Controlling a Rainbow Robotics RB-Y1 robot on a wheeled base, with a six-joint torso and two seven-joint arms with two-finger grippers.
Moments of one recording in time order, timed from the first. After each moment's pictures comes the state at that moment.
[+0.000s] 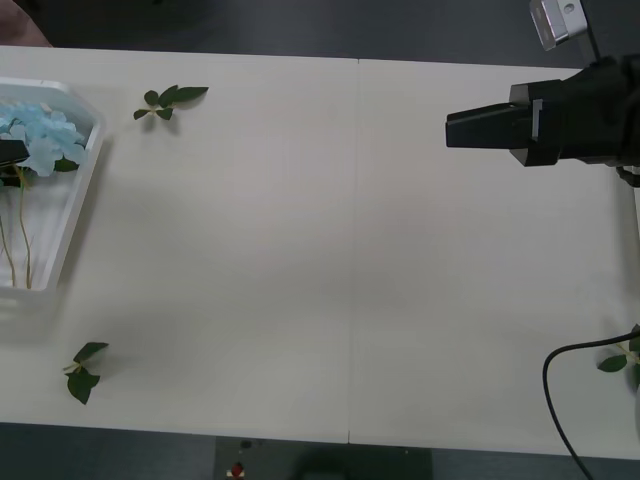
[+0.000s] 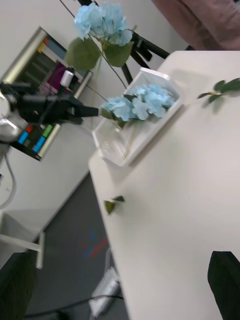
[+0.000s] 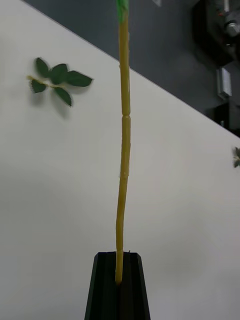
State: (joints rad) right arm -0.54 -0.42 -0.35 -1.78 -1.63 1.69 1.82; left arm -0.01 1.03 0.34 -1.82 1.58 1.02 -1.39
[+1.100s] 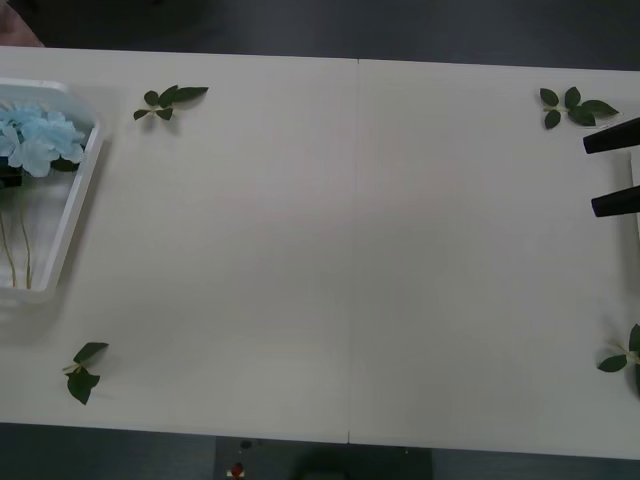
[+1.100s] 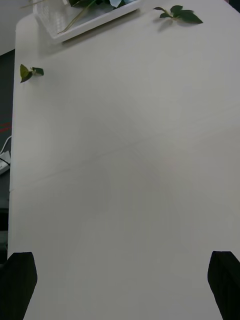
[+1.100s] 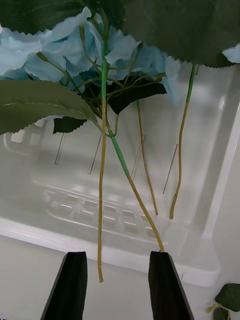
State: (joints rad) right arm -0.54 -0.77 -0.41 -1.41 -1.52 1.90 2.68; left arm 0.08 1.07 0.45 -1.47 1.23 1.16 -1.73
